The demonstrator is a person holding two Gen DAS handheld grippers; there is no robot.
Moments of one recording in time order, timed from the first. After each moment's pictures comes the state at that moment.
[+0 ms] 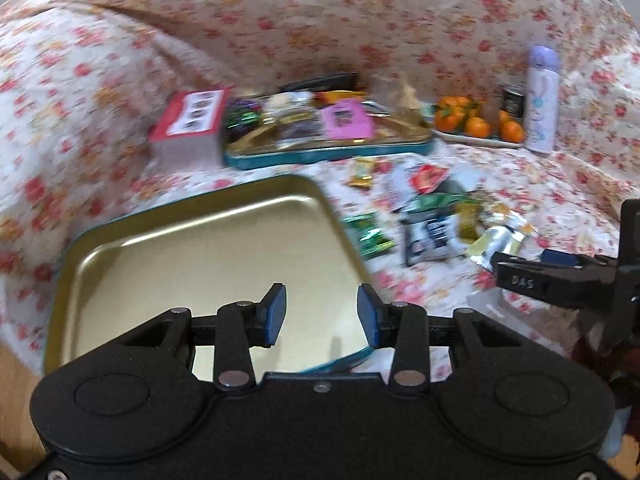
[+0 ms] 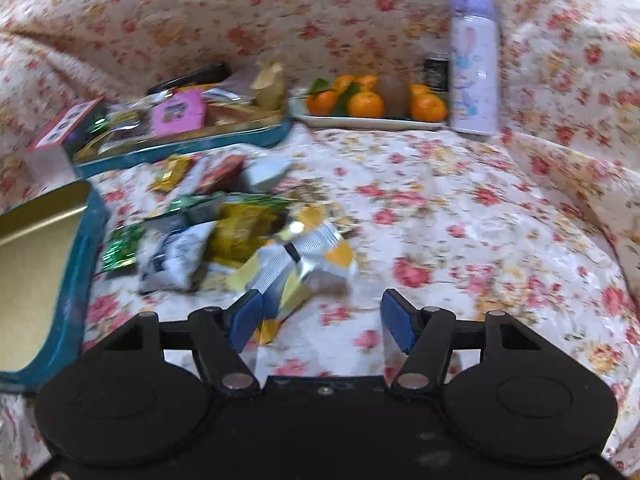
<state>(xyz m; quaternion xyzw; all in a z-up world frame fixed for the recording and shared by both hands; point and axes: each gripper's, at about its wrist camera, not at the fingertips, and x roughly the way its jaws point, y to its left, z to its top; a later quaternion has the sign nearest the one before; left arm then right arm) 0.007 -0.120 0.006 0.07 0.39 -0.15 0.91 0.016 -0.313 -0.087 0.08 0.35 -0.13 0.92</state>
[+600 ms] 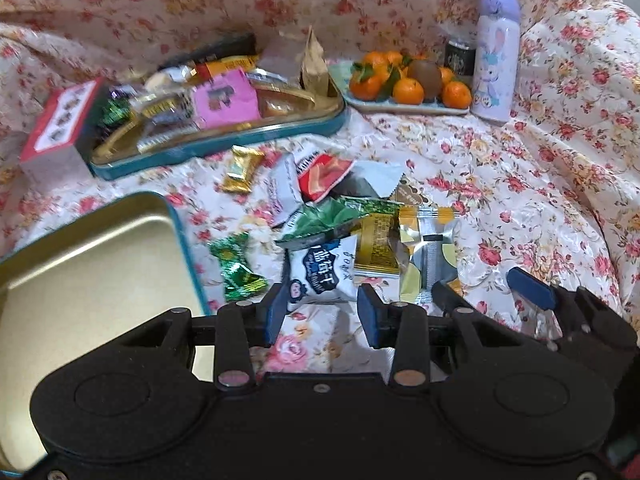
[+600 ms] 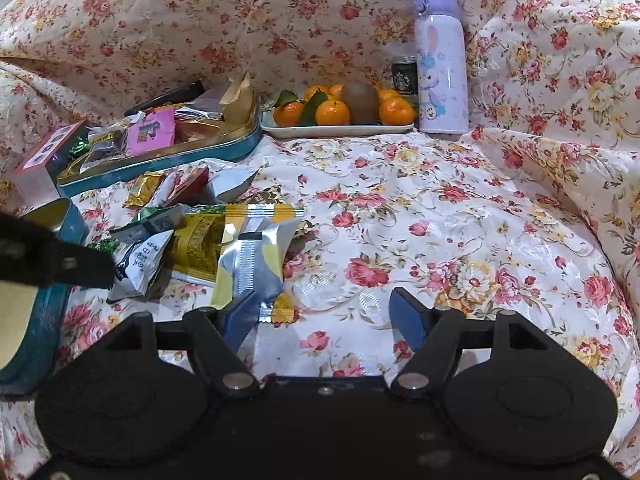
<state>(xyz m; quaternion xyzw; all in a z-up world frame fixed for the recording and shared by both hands) 0.066 -0.214 -0.020 0.08 0.46 -0.21 0.86 0.005 -0.330 -0.095 0.09 0.33 -0.15 0.93</state>
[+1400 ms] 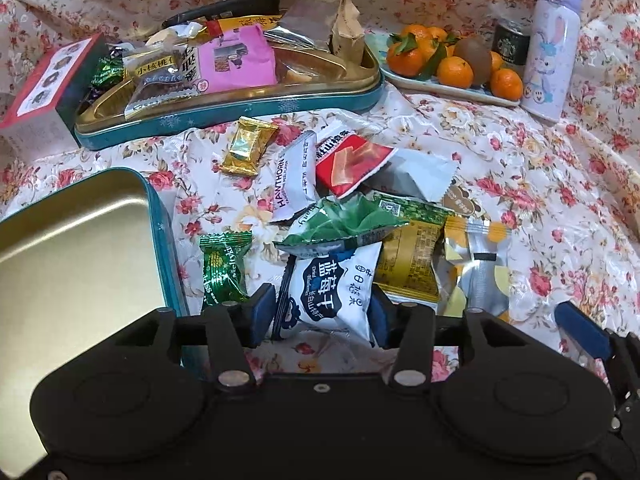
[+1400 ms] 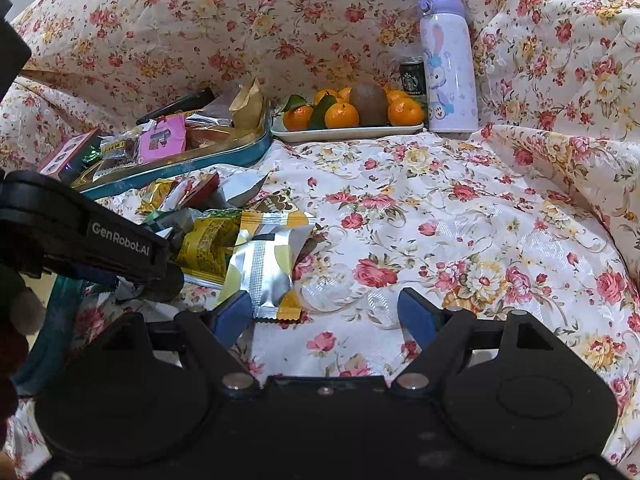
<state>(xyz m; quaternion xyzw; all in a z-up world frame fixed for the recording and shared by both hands) 0.105 -0.221 -0.054 0.06 0.50 -0.17 0.85 0.004 -0.332 -0.095 0.11 0.32 -0.13 0.93</state>
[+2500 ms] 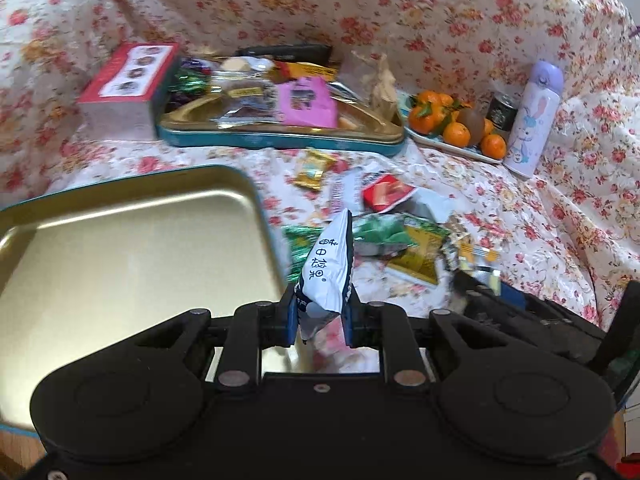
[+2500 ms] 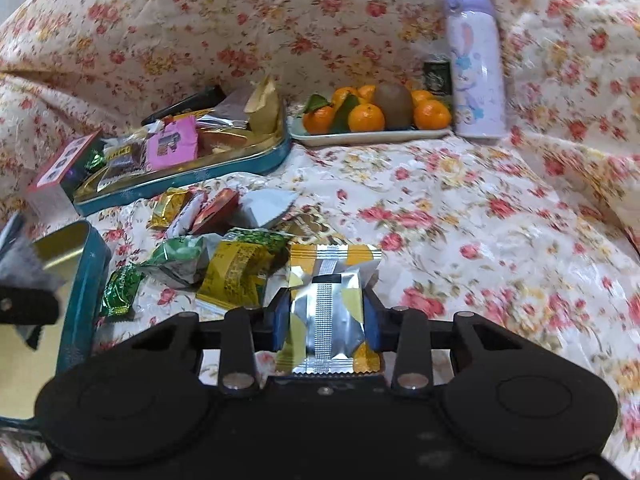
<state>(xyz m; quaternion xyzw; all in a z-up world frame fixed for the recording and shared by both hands) 0.067 -0.129 -0.003 -0.02 0.46 -0.18 0.87 0.033 -0.324 -0.086 0.13 0.33 -0.13 0.93</state>
